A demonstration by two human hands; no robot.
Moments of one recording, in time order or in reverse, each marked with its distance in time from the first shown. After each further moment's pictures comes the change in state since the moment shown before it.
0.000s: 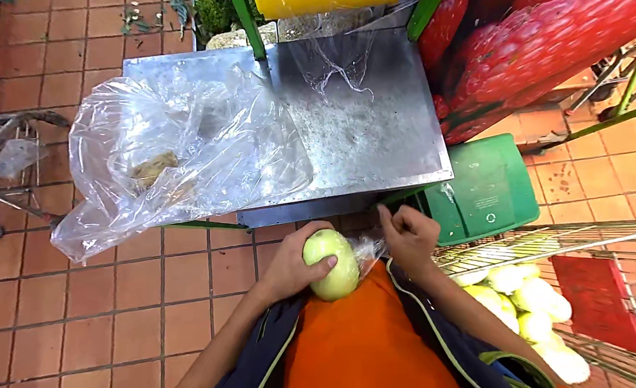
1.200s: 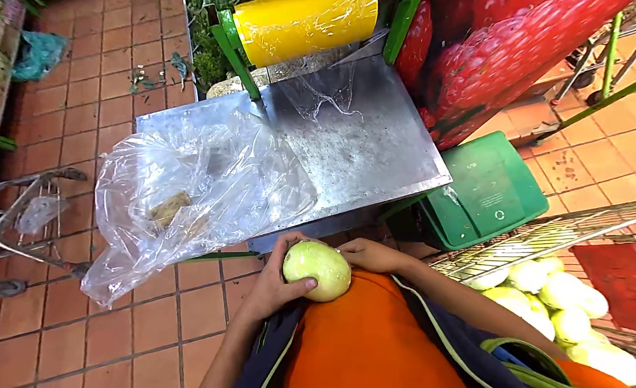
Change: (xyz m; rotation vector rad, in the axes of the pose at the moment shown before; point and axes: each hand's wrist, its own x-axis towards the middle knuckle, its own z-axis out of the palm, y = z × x) left_hand -0.012 -0.025 -0.047 -0.276 0.008 0.135; right_hand 0.004 0.005 0.053 0.509 -1.182 0.540
